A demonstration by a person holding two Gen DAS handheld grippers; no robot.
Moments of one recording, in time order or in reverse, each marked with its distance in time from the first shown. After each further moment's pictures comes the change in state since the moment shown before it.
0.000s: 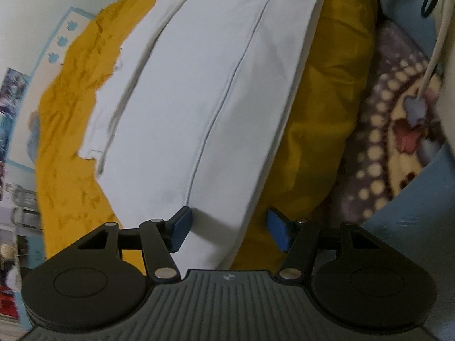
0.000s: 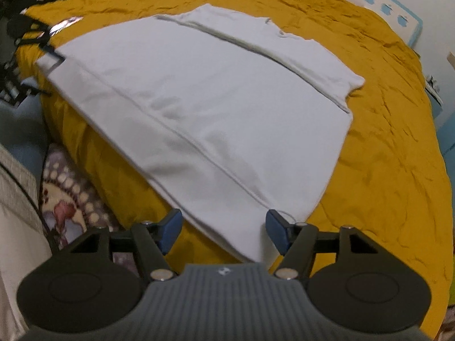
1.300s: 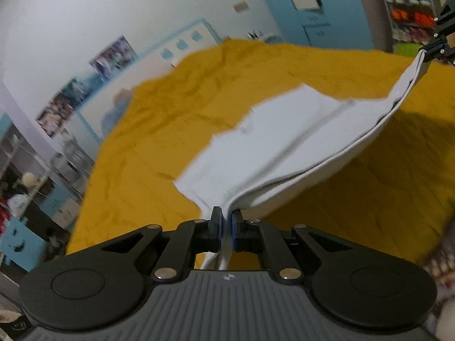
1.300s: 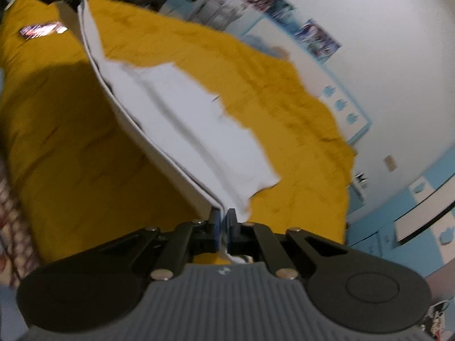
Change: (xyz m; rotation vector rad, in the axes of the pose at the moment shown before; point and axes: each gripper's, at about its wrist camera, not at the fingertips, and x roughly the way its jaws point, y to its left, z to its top) left arm -0.090 0.161 0.052 -0.520 -0.244 0.198; right arm -0.087 -0.028 0.082 -0.230 -0.246 -0.397
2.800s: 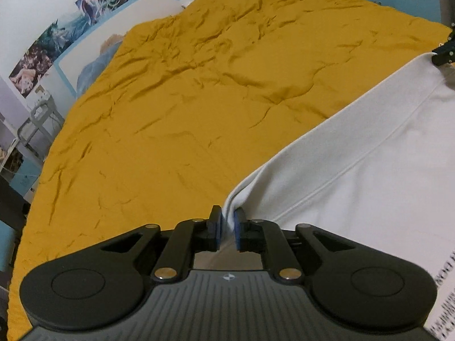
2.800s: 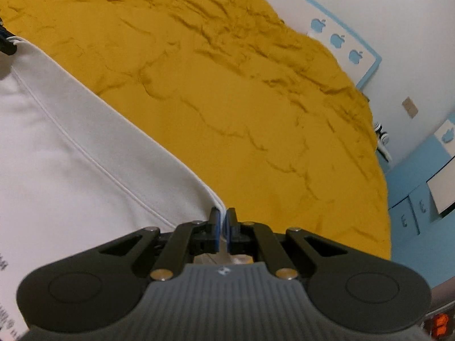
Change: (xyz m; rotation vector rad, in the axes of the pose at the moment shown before) left arm 0.413 0.080 0.061 -0.119 0.192 -0.010; right arm 0.571 -0.138 0.078 0.215 0.207 0.029
